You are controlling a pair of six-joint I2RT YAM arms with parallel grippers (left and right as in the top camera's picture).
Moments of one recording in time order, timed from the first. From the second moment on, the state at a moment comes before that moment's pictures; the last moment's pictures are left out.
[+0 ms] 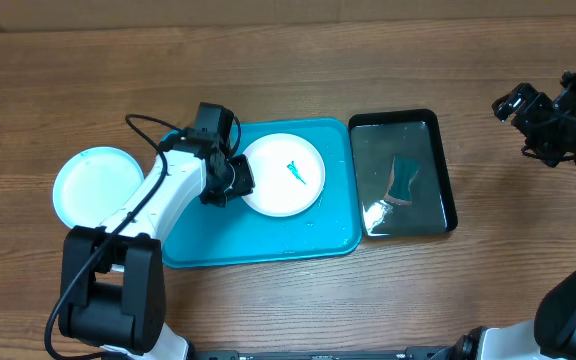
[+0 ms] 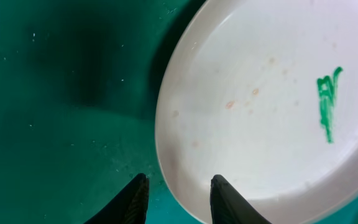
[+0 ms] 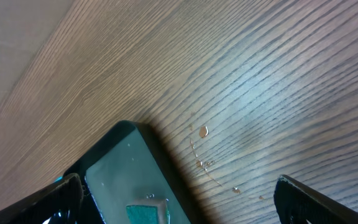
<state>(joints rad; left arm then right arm) -0.21 1.75 1.15 -0.76 0.16 -0.50 -0.36 1.66 1.36 -0.74 -0.33 0.38</state>
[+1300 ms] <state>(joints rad) -0.21 1.75 1.06 -0.66 0.13 -0.47 -0.36 1.66 1.36 -0.74 -0.33 0.38</state>
